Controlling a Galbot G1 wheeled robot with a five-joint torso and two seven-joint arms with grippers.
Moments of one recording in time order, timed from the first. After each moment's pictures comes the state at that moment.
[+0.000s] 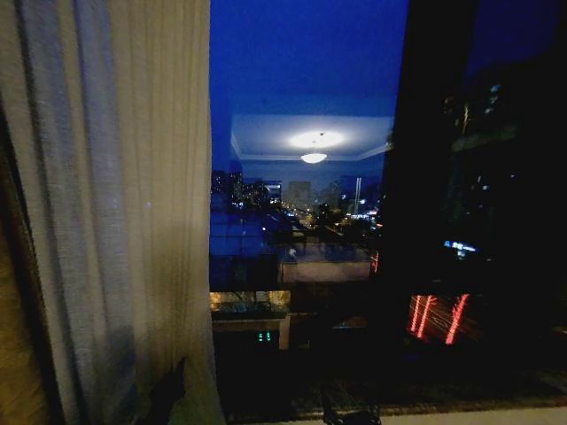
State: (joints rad) left arm 1.31 -1.21 -0.56 -1.87 -0.56 0.02 -0.17; right arm -1.59 1.37 0.43 2.16 0.10 0.00 0.02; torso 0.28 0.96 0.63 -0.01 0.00
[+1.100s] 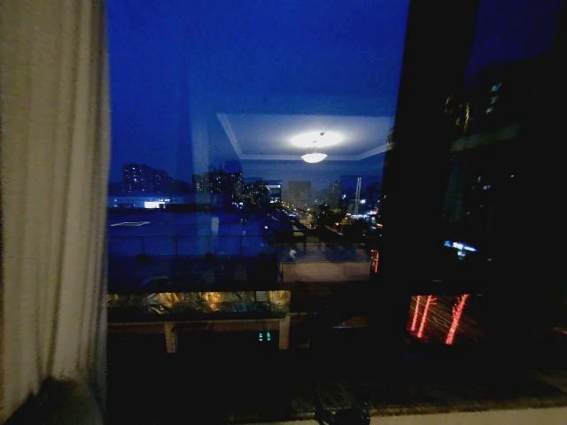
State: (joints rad) left arm 1.37 -1.12 -1.06 -1.71 -0.77 -0.01 -0.24; right arm -1.55 1.37 0.39 2.13 0.10 0.00 0.01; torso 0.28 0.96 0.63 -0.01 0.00
